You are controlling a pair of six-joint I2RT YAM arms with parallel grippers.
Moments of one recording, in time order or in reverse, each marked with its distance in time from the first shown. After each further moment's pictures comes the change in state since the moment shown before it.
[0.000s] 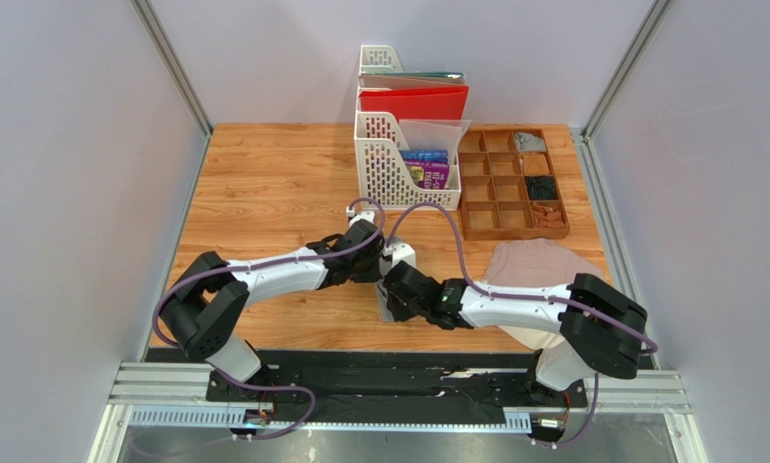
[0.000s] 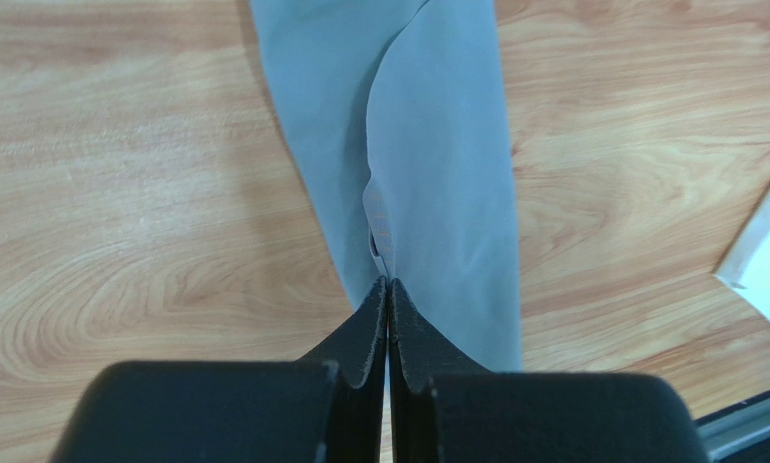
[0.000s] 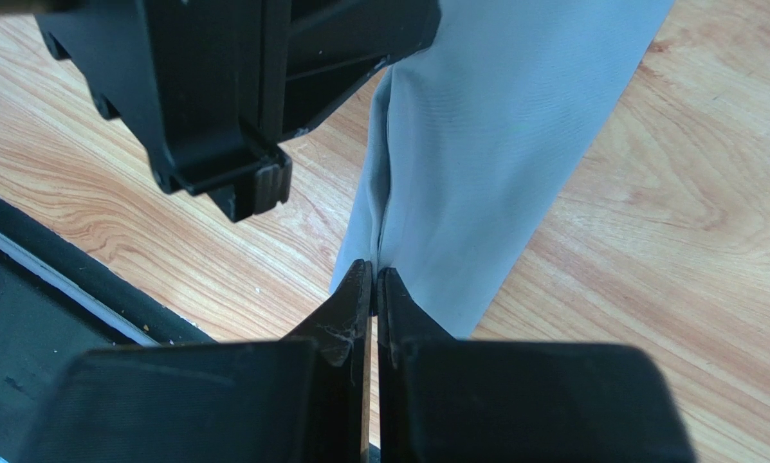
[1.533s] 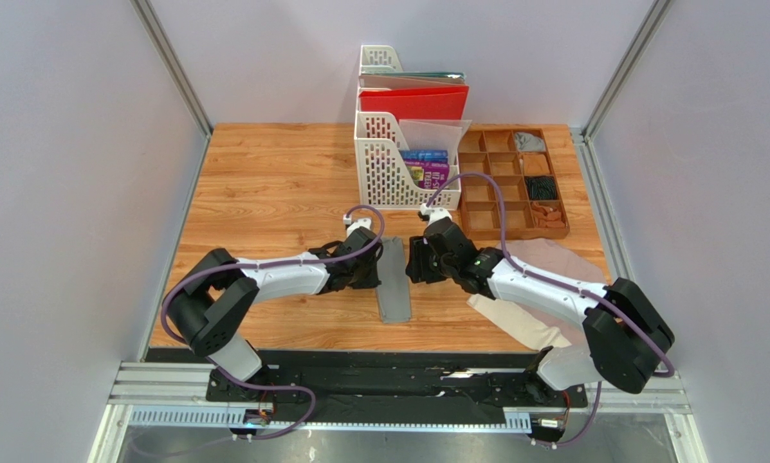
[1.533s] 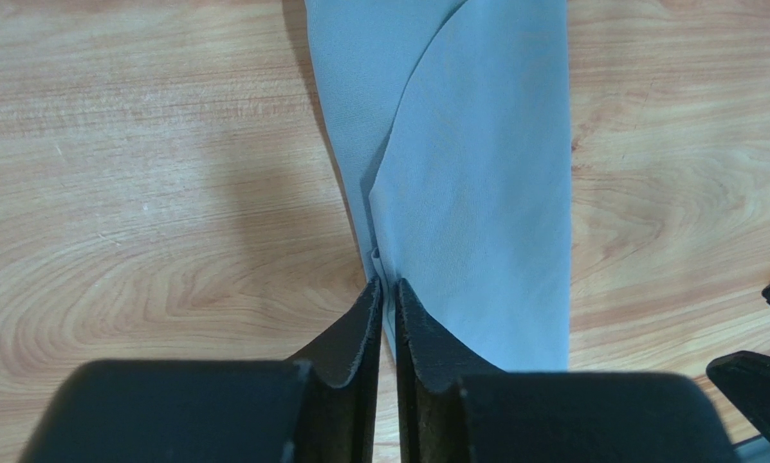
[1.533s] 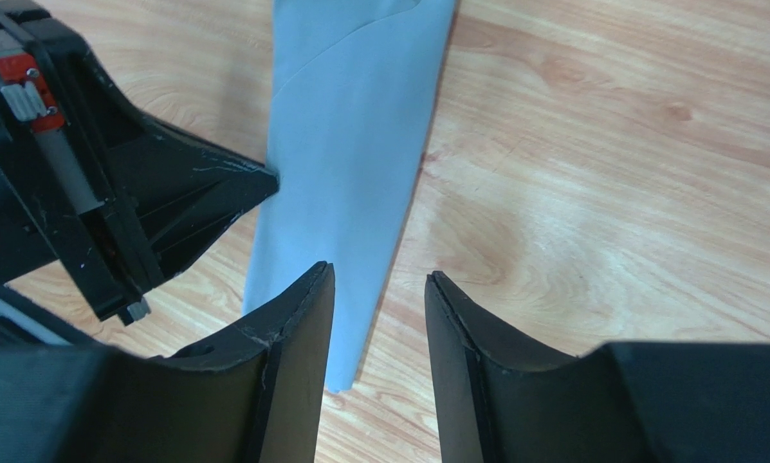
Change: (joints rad) left arm 0.000 0.037 -0.068 0.072 -0.013 -0.040; right arm -0.336 -0.105 0.017 -0.042 -0.168 -0.095
